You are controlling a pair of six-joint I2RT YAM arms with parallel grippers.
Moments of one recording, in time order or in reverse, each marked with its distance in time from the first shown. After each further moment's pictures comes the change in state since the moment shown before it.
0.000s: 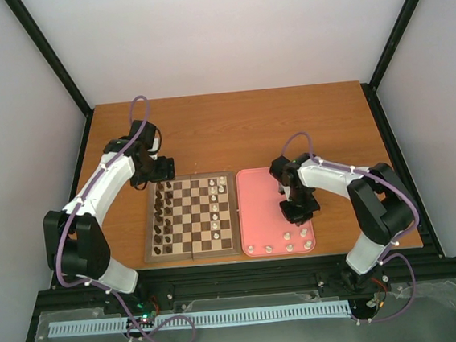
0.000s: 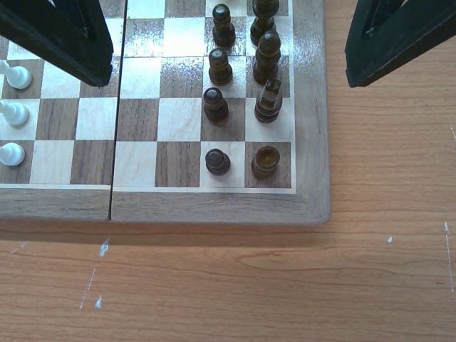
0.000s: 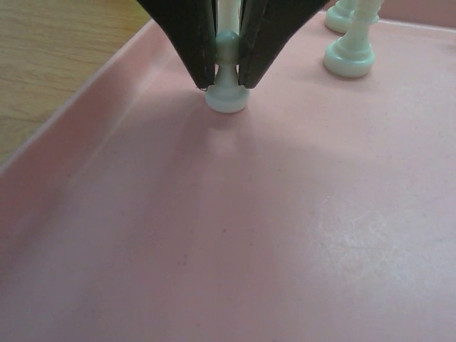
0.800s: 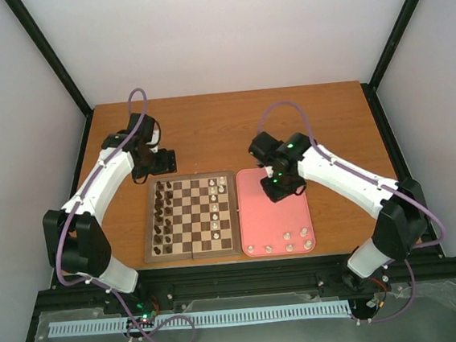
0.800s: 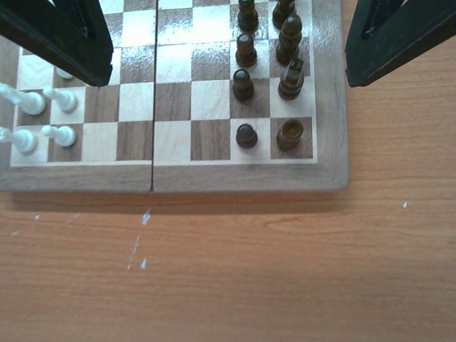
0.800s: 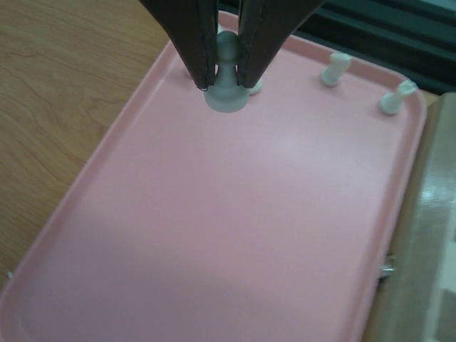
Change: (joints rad) left arm 0.000 0.012 0.058 -0.001 0.042 0.001; right arm 0.144 -0.135 0.344 -0.156 0.123 0.011
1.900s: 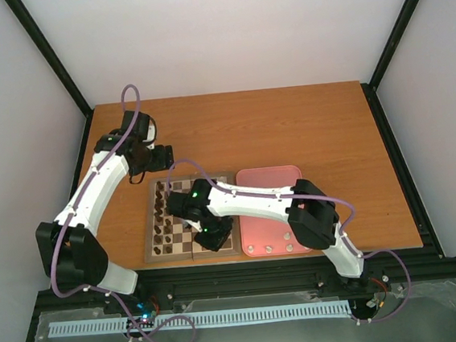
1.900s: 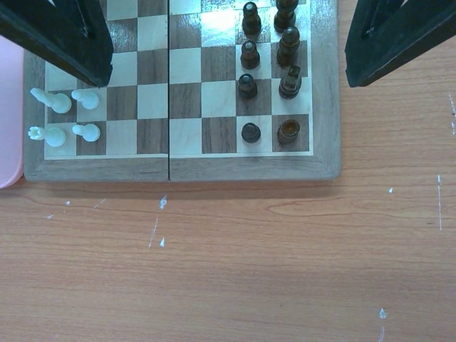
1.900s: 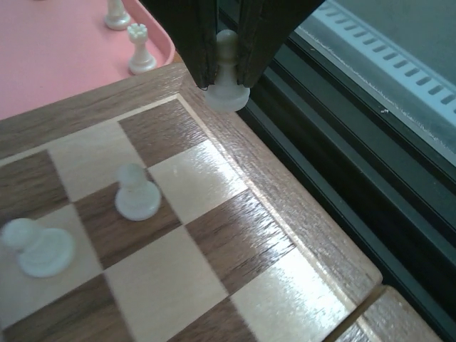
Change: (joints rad) left arm 0.000 -0.061 0.033 -0.003 0.012 0.000; right arm 0.516 0.575 0.499 -0.130 -0.187 -0.051
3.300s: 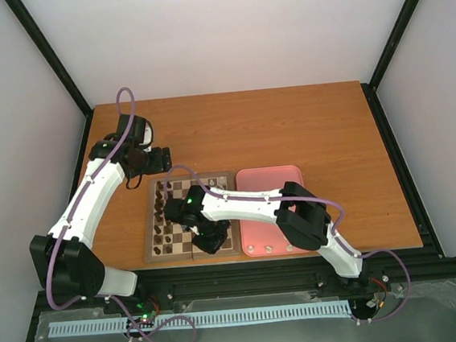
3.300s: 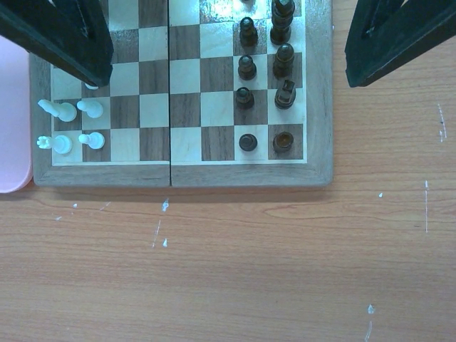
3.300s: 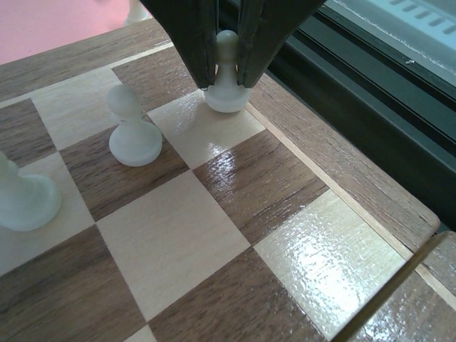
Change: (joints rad) left arm 0.000 -0.075 -0.038 0.000 -0.008 0.000; right arm 0.022 0.078 0.006 0.045 0.035 0.046
